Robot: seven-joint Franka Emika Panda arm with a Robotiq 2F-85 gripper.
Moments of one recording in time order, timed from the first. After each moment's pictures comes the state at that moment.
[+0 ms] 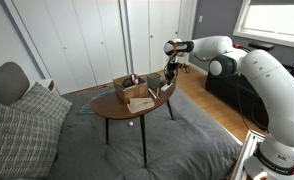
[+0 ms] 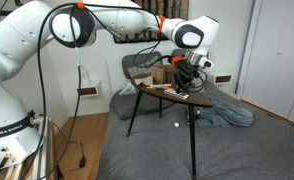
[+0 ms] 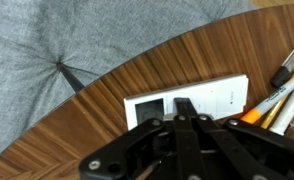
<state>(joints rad) -0.39 0.99 -0.02 -0.85 0.27 1.61 -0.45</state>
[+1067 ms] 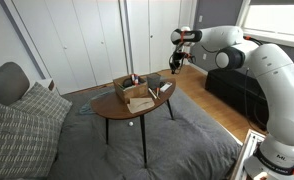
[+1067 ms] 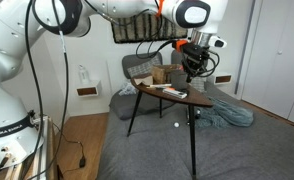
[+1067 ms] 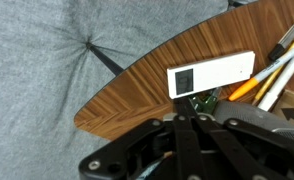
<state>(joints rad) -0.44 0.86 -0.04 -0.90 0.27 1.67 -0.46</state>
